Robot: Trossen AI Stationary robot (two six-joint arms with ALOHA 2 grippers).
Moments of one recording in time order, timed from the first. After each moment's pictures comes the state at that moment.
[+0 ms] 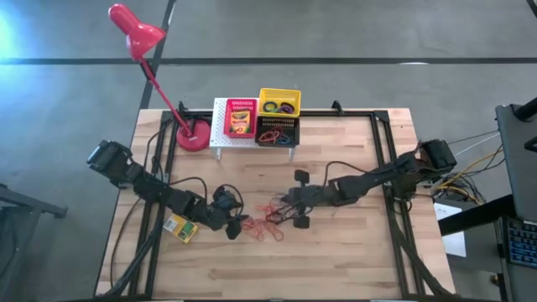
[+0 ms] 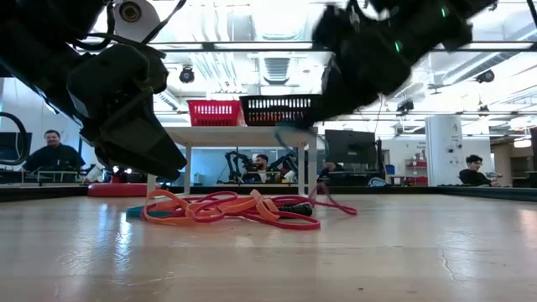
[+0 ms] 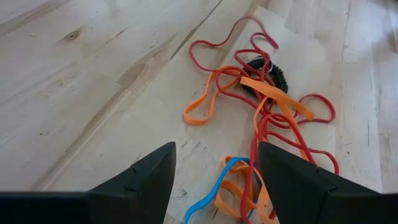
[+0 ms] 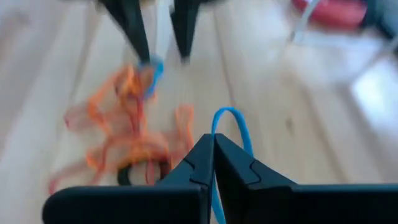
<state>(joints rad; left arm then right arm) -0.44 1.55 0.52 0.24 -0.50 -0.79 0.22 1.62 0.85 0.13 0.29 0.10</state>
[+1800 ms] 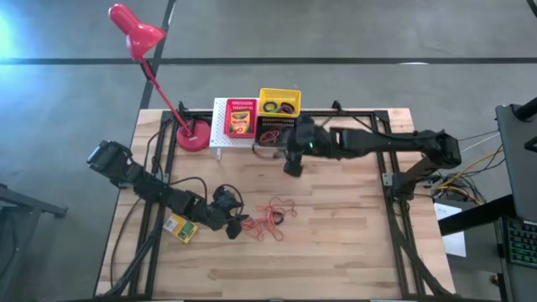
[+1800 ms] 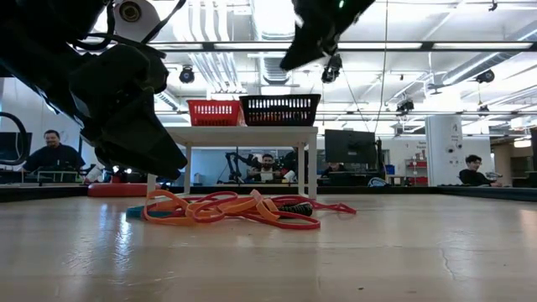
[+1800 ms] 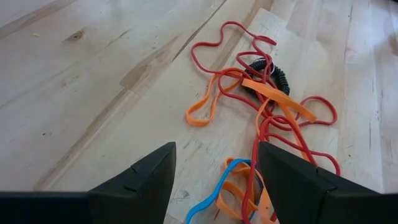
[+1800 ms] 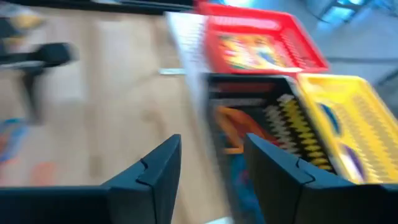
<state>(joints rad) -0.44 1.55 0.52 0.24 -0.51 -0.79 -0.09 1.54 1.31 -0.41 0.31 -0.07</state>
